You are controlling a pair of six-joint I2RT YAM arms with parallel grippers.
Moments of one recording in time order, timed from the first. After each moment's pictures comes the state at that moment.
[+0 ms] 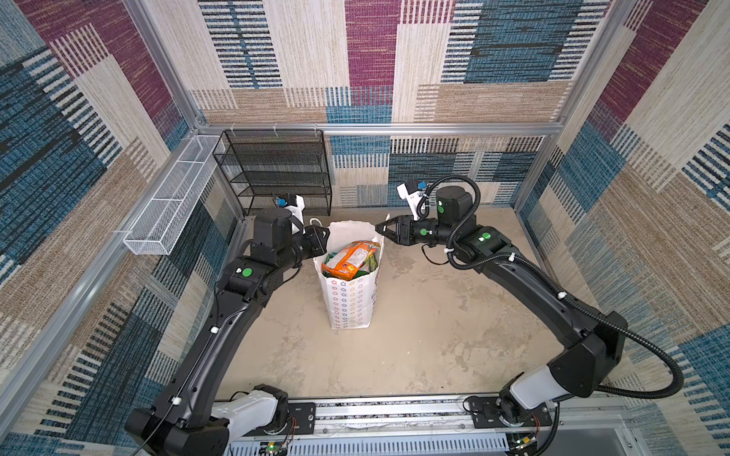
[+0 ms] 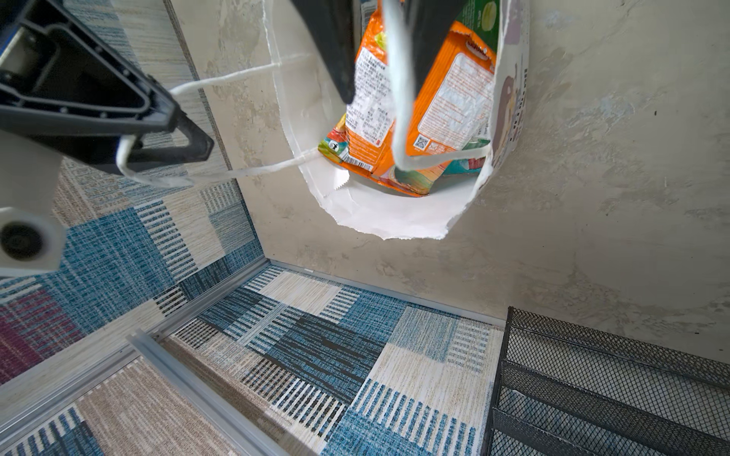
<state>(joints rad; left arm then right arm) -0.33 1.17 1.37 -0.64 0.13 -0.53 0.57 1.53 1.54 -0.36 -0.54 0.51</state>
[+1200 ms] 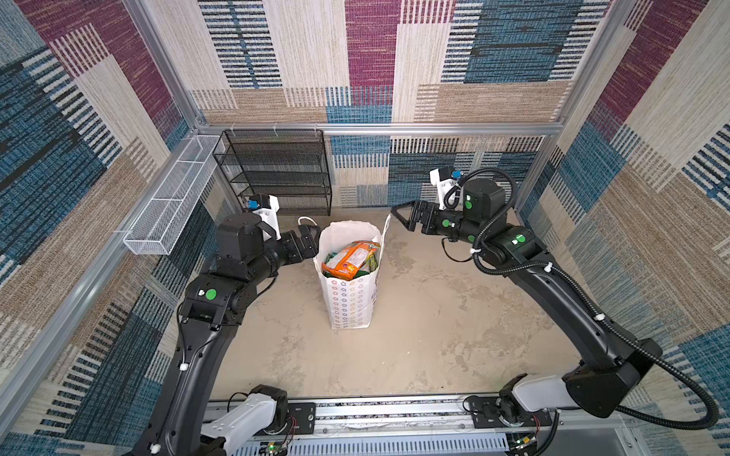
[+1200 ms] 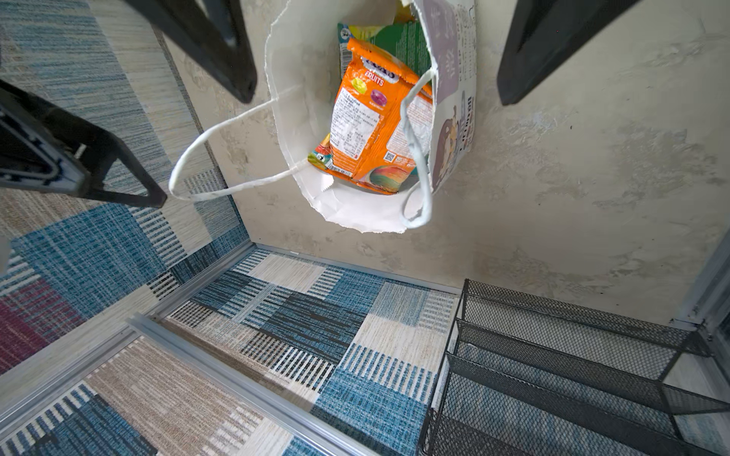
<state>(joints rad) -0.25 1.05 1.49 -0.83 0.09 -0.44 0.54 1.40 1.62 -0.48 -0.27 0.56</state>
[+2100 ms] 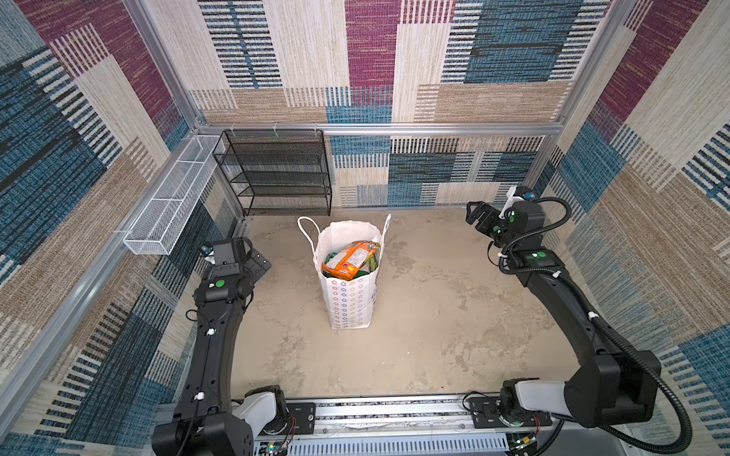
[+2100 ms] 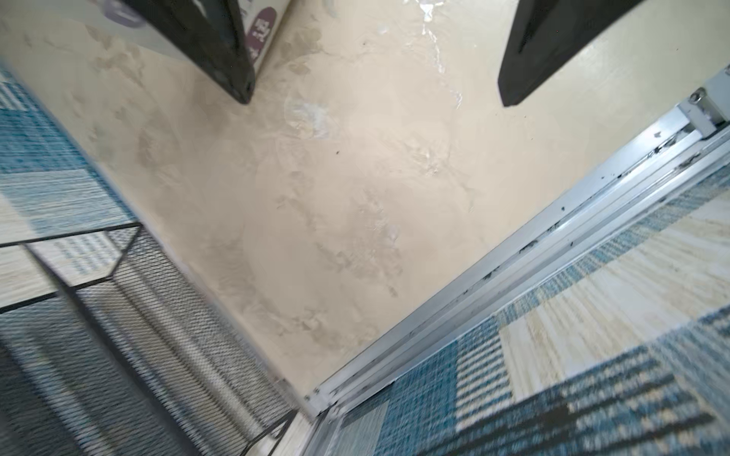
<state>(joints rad) 0.17 1.10 1.02 -0.69 -0.23 -0.64 0.06 1.32 1.09 -0.09 -0.04 0.55</state>
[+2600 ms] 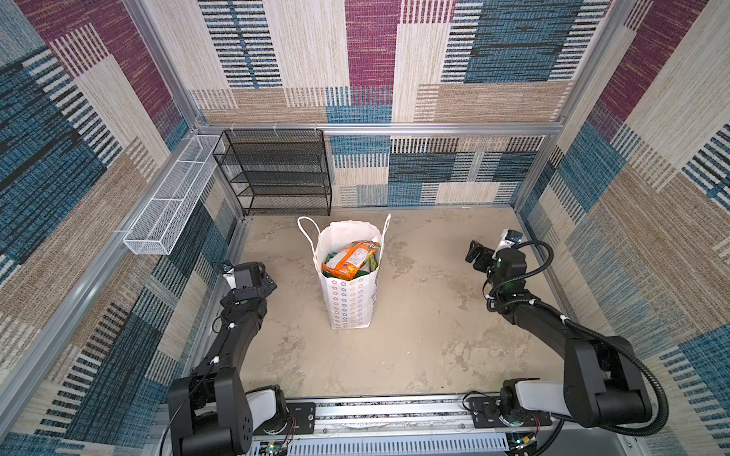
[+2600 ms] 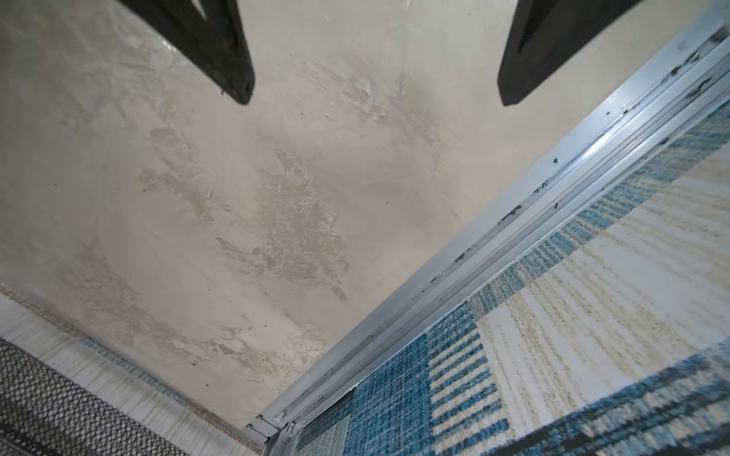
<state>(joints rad) 0.18 1.23 0.63 -0.12 -0.36 -0.43 0.05 1.32 0.54 0.47 0.17 0.34</state>
